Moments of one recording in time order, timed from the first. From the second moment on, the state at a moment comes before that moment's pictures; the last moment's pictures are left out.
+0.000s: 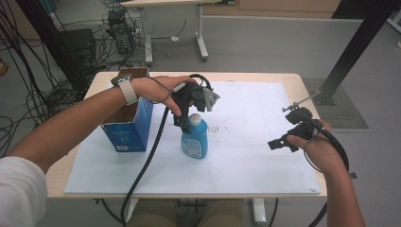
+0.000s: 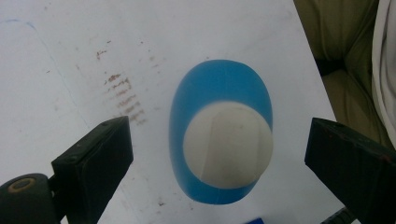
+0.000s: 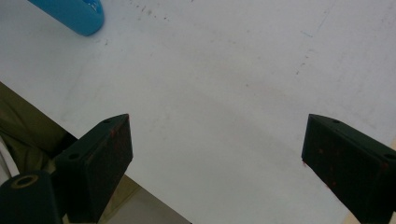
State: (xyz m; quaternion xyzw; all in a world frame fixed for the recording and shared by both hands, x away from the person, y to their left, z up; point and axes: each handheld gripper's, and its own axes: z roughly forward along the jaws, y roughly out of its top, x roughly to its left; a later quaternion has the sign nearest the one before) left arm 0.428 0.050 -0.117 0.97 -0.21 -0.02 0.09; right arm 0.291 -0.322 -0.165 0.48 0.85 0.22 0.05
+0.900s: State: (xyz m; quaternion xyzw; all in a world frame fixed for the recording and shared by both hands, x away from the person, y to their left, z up) left arm 0.429 0.055 -0.116 0.98 -0.20 -0.02 0.09; right arm 0.293 -0.322 -0.166 0.48 0.85 0.22 0.05
